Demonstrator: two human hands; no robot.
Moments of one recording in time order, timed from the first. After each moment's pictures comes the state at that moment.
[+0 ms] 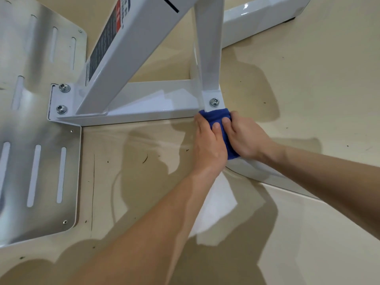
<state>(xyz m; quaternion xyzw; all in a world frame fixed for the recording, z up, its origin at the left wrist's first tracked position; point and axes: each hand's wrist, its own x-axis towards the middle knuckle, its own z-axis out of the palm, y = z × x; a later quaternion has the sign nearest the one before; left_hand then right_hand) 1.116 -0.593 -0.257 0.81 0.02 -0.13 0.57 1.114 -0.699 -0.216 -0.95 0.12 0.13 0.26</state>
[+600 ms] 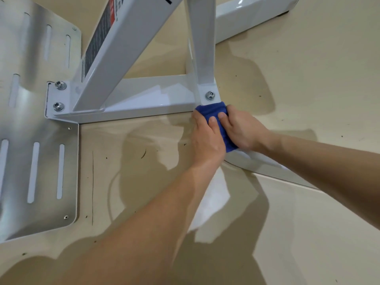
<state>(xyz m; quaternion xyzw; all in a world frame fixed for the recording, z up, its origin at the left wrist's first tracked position) 1.113 -0.597 -0.261 0.83 0.06 -0.14 0.53 1.110 -0.698 -0.212 -0.95 0.12 0.15 0.26</state>
